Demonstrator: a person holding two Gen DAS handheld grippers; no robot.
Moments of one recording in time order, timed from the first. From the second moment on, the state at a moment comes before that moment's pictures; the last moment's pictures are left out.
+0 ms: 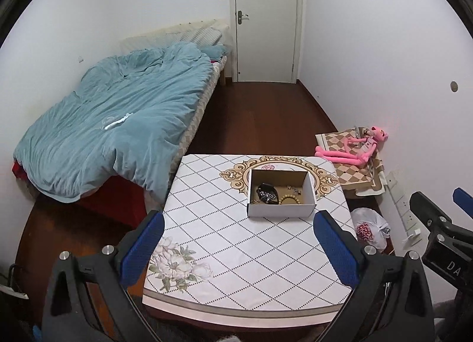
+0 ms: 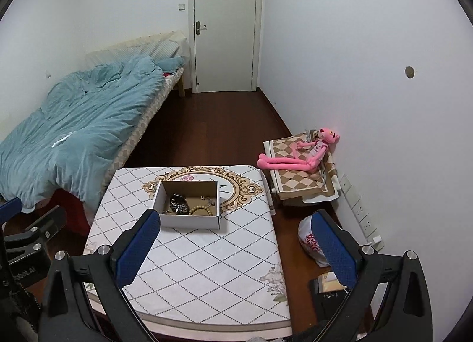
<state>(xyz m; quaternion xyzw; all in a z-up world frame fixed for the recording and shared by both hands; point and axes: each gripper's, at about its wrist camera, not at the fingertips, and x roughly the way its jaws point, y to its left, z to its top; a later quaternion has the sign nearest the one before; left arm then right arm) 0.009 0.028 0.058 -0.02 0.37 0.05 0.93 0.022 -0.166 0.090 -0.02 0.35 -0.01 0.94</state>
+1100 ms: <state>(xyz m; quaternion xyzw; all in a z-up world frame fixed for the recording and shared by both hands) 0.090 0.032 0.024 -0.02 0.42 0.06 0.90 0.120 -0.150 0.046 -0.03 0.42 -0.01 0.91</state>
